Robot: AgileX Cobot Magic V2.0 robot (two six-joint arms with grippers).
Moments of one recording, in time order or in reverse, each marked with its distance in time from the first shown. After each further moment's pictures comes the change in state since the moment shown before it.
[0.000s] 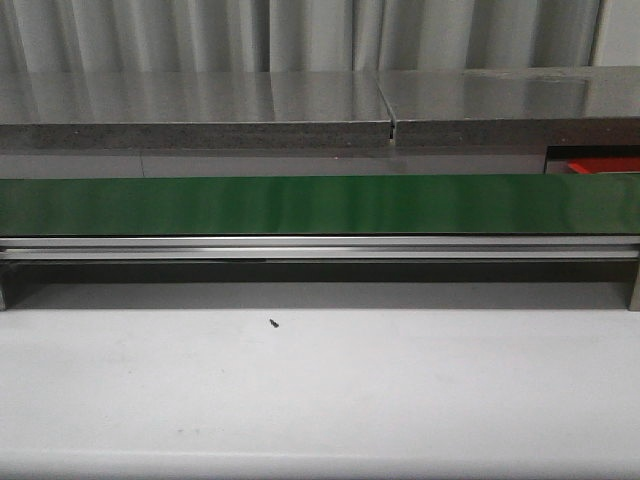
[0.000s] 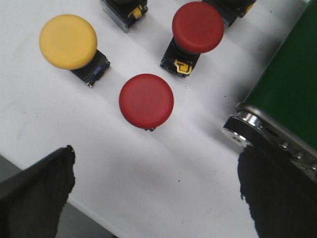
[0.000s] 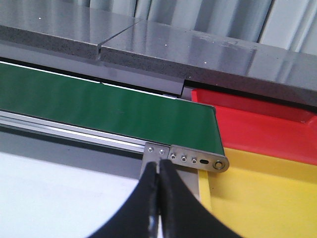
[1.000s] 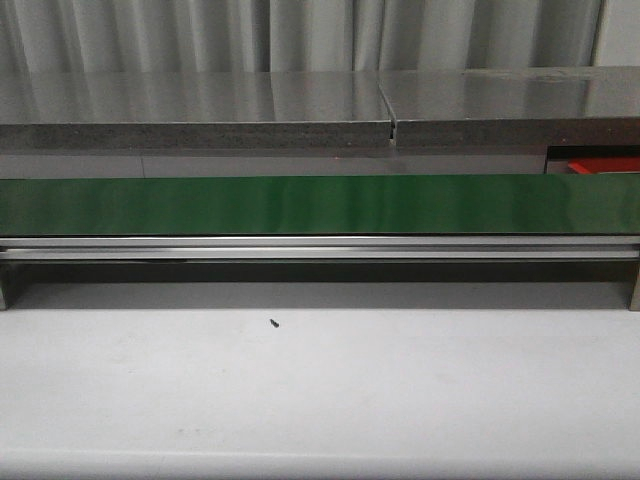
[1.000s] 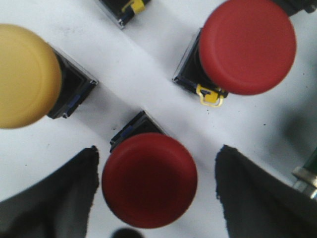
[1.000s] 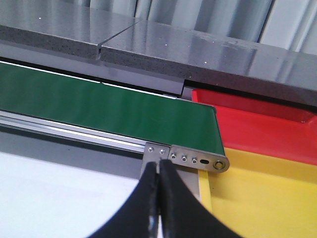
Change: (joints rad) left arm 0.000 0.287 -0.141 0.000 -0.016 0.005; right arm 0.000 0.000 0.000 0.000 0.000 0.000
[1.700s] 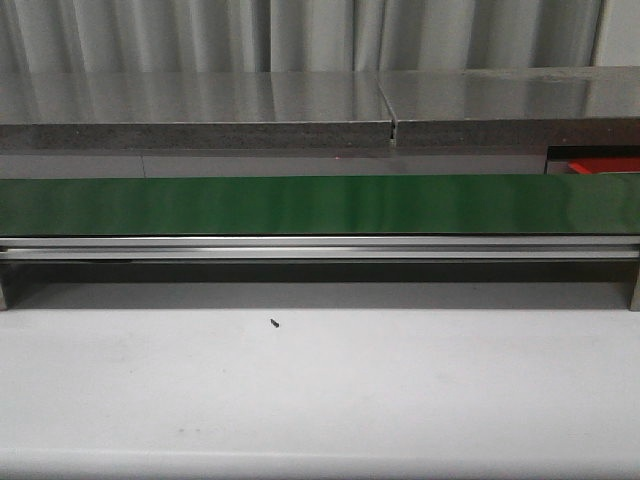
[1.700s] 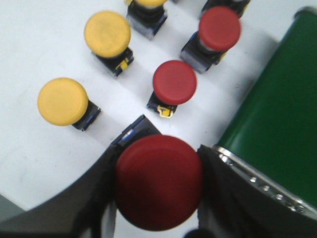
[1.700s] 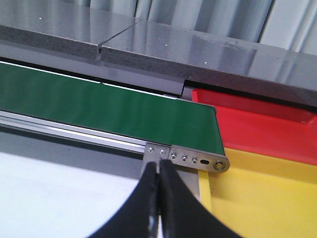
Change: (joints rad) left arm -0.022 -0.285 -0.004 -0.010 0.060 0.026; right arm 0.000 0.000 0.000 0.000 0.000 0.000
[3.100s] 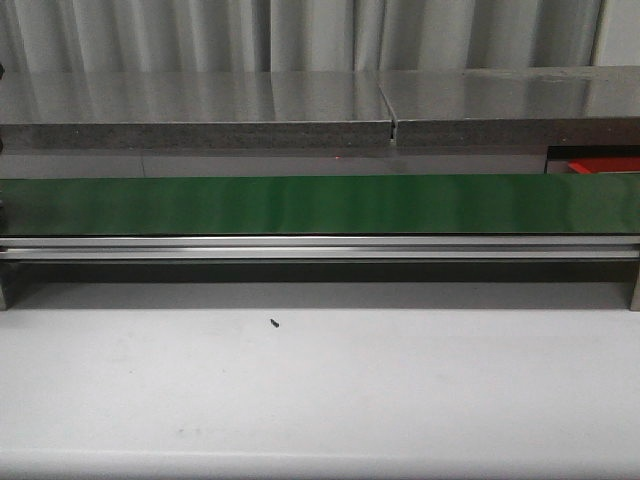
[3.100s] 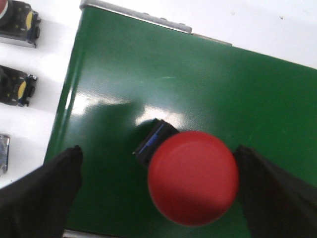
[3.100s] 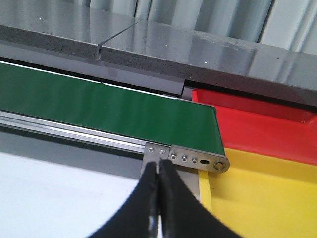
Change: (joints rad) left arm -0.295 0.324 -0.342 -0.057 0.128 0.060; right arm 0.000 0.000 0.000 0.000 0.000 0.000
